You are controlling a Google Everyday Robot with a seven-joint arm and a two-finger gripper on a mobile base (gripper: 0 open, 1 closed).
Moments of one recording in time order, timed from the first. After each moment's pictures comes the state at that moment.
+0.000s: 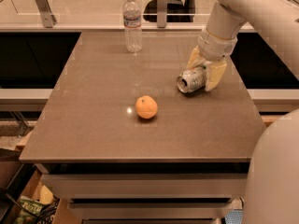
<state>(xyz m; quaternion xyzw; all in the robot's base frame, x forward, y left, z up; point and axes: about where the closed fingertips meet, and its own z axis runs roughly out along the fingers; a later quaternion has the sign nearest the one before) 0.629 -0.172 0.834 -0.86 0.51 0.02 0.08</state>
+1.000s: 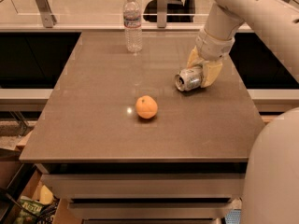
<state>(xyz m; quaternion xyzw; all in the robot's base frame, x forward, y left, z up) 0.638 -0.168 0.828 -0.86 0.51 0.01 0.09</state>
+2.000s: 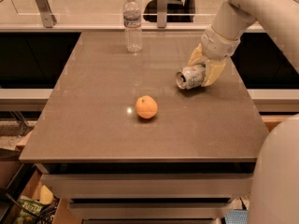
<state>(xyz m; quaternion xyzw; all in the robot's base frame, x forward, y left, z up) 0.637 -0.168 0.836 -0.86 0.50 0.03 0.13</state>
